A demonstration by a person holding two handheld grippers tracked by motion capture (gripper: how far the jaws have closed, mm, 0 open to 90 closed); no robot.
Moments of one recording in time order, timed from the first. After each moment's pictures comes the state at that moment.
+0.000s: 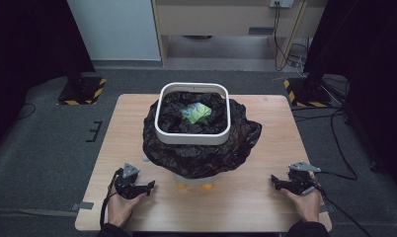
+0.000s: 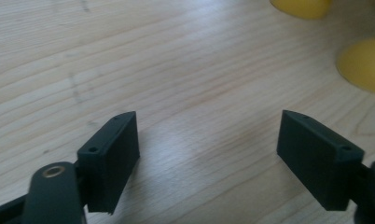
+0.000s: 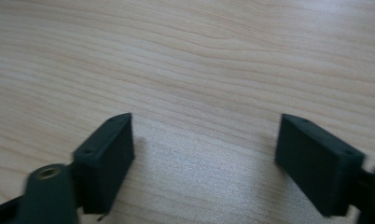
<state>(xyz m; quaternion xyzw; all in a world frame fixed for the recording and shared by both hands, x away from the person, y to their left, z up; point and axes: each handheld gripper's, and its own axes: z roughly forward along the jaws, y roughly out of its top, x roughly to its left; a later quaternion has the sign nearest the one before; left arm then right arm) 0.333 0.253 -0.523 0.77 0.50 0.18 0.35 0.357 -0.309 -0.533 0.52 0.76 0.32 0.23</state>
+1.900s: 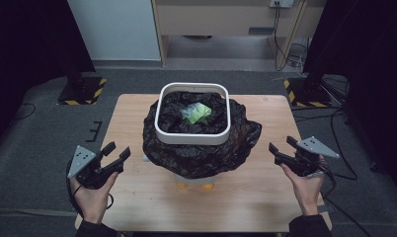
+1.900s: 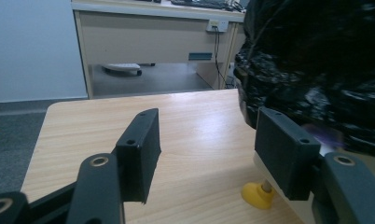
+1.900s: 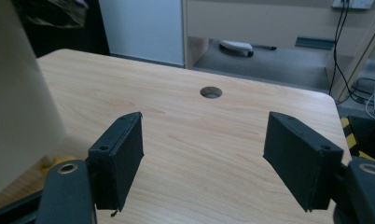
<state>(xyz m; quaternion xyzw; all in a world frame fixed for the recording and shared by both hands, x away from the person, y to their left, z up) 0.294 0.282 -0.394 0.64 0.46 0.30 0.54 0.356 -0.274 -0.410 0.46 0.68 0.48 0.31</state>
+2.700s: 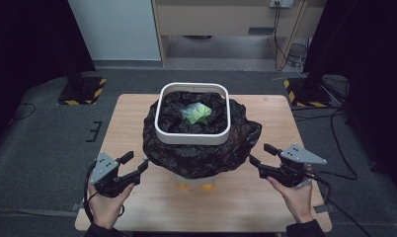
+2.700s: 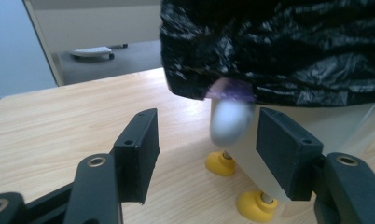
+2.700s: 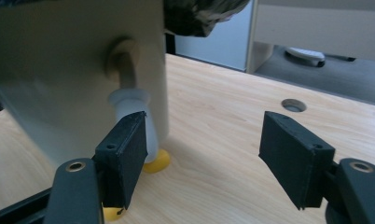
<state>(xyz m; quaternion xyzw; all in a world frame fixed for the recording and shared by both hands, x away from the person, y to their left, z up) 0.288 0.241 -0.403 0.70 0.42 0.27 0.51 0.328 -0.227 -0.397 0.38 0.72 0.53 0.23</state>
